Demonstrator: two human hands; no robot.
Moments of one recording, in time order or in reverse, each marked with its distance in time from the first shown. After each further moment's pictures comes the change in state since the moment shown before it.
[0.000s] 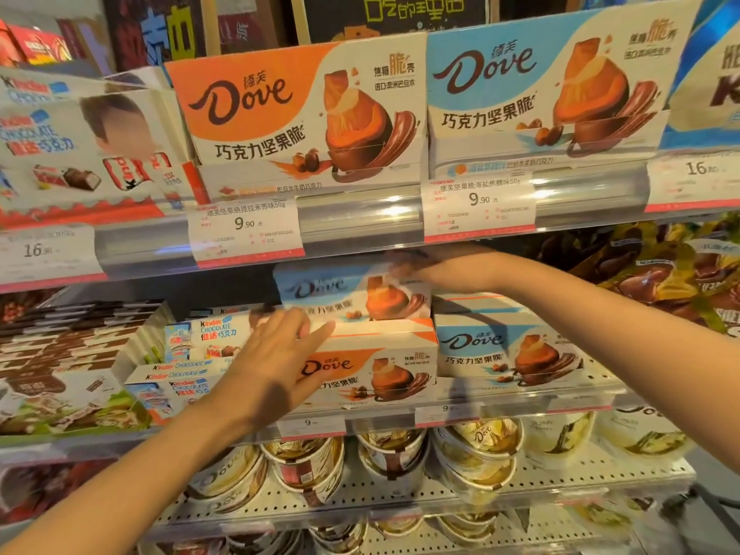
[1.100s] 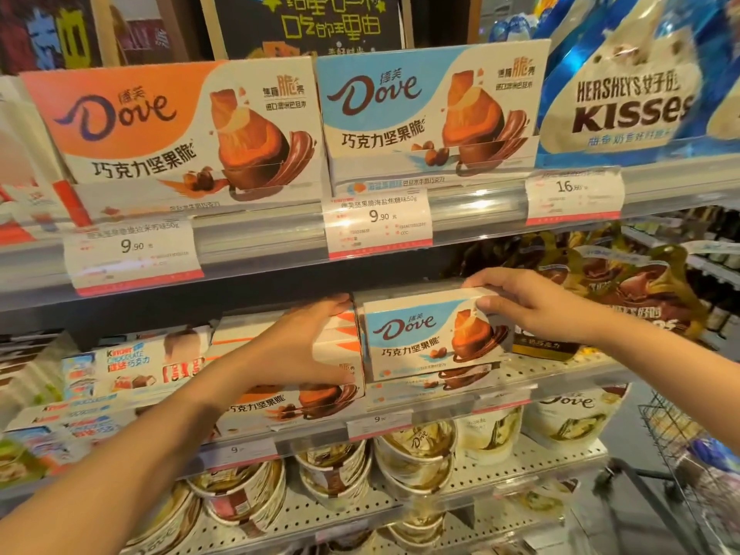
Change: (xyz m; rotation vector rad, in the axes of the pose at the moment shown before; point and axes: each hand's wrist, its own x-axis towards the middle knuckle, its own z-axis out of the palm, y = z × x) left_hand 0.088 0.062 -0.002 -0.538 -0.319 0.022; right_hand -0.132 0.097 -0.043 0.076 0.173 0.042
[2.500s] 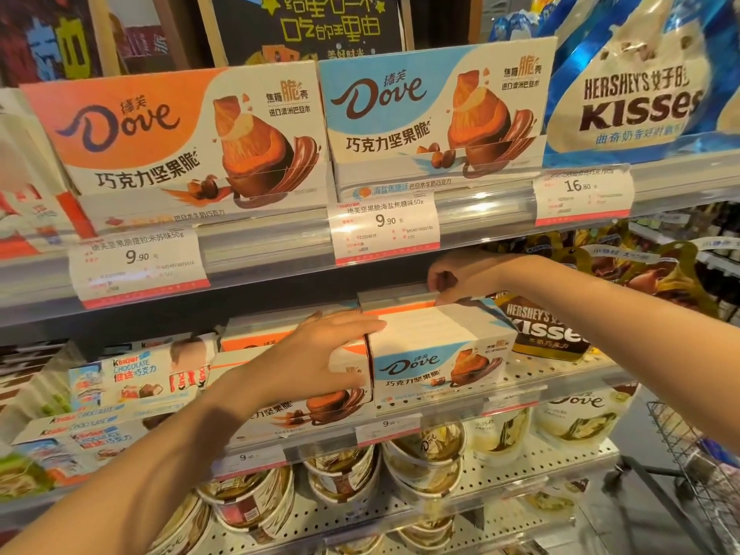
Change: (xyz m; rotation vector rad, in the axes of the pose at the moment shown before) left_hand 0.001 -0.002 0.010 0.153 -0.016 0.126; right_hand 0.089 -0.011 0.004 -0.472 -0.290 0.231
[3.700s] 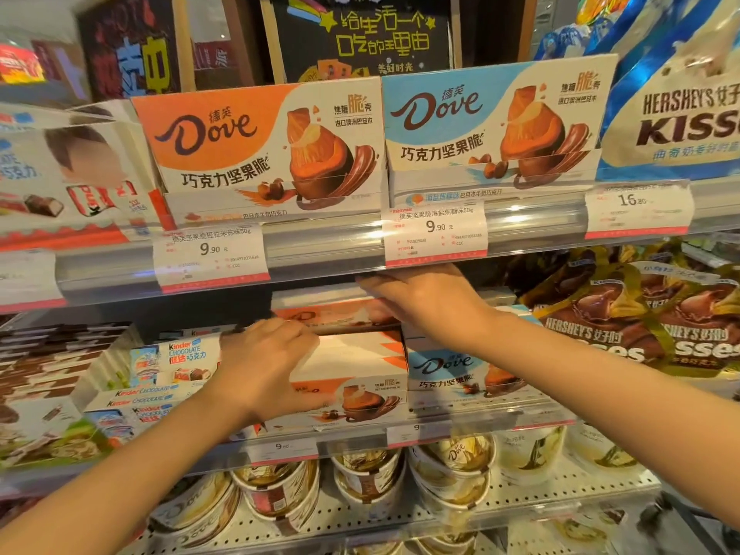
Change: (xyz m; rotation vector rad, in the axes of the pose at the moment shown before) left_hand -0.071 -0.035 -0.018 0.529 0.244 -0.153; right_hand -0.004 -0.109 0.033 -0.452 0.992 -0.626
